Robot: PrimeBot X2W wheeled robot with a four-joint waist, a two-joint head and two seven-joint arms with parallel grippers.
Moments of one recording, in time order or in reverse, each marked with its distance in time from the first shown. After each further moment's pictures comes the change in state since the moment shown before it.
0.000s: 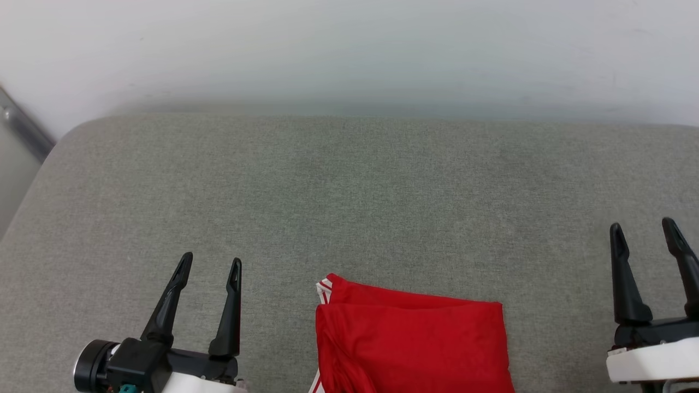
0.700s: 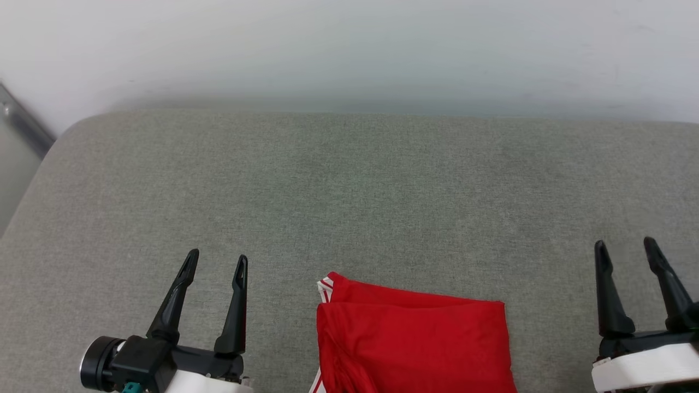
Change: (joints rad) left arm -0.007 -0.005 -0.017 -0.005 -0.007 0.000 0.000; right arm 0.036 0.063 -0.002 0.041 -0.014 0.000 -0.017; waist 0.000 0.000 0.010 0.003
